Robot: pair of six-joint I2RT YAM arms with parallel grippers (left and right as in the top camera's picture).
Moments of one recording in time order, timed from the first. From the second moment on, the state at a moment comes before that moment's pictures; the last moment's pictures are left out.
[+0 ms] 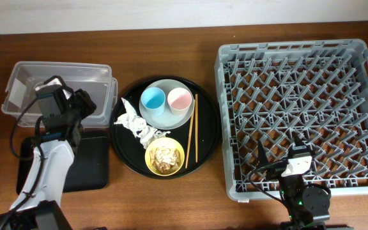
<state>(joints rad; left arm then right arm) 0.20 1.48 0.88 -0.10 0.03 -0.37 0.07 0.01 0.01 -0.07 -0.04 -0.04</state>
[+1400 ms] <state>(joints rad) -0.24 1.68 0.99 -0.56 0.11 0.18 0.07 0.01 0.01 -0.07 -0.04 -0.04</state>
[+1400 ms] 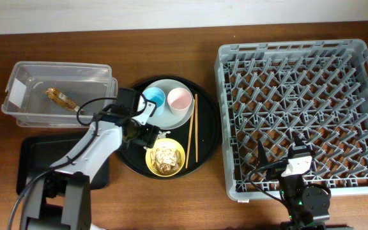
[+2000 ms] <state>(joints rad) -0.18 1.77 0.99 -0.52 0.19 0.24 0.07 0.01 0.01 -0.07 -0.04 -0.04</state>
